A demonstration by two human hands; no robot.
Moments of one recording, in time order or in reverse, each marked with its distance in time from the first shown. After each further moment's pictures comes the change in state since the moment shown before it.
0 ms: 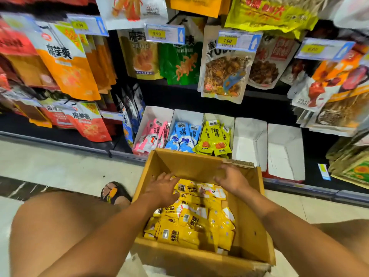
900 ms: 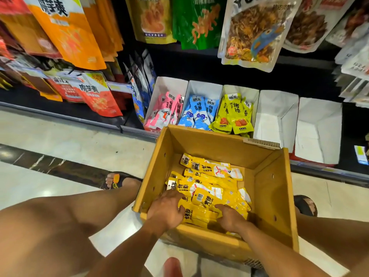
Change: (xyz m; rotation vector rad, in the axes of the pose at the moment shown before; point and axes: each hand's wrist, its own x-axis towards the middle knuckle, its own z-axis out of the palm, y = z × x) left_hand -0.051 -0.005 0.124 -0.292 0.013 -0.137; right_hand -0.066 0.064 0.200 -0.072 -0.566 0.097
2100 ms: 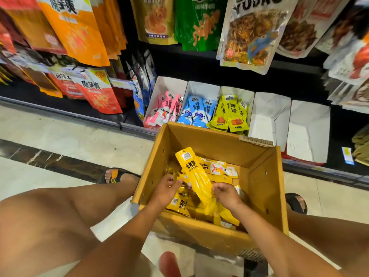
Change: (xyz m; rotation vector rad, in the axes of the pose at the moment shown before) left_hand 0.008 0.010 -0.014 -1.023 0.141 -0.283; right_hand -0.033 -0.046 -0.046 0.767 0.360 -0.082
